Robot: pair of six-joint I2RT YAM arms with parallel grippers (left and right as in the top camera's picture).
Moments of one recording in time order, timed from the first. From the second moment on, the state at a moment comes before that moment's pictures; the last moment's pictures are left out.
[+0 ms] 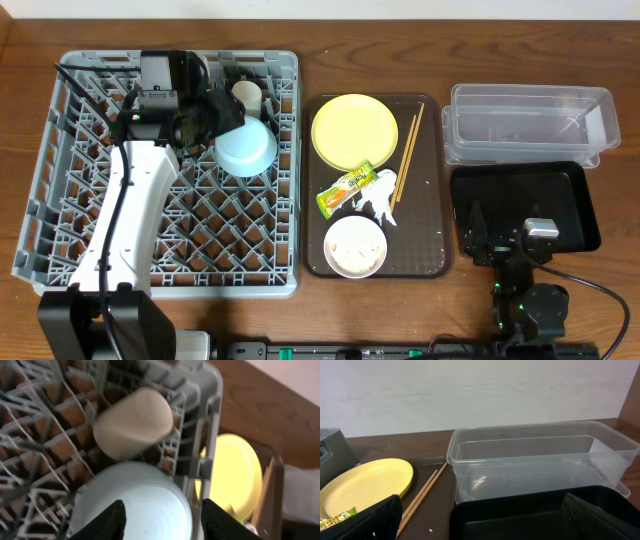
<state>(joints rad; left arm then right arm) -0.01 1.57 1.31 -0.66 0.25 -0.42 0.06 0.01 0.01 -0.06 0.09 0.10</state>
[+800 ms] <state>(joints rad) -0.07 1.71 1.31 -0.59 0.17 -0.41 0.06 0.01 0.01 -0.06 0.09 0.10</state>
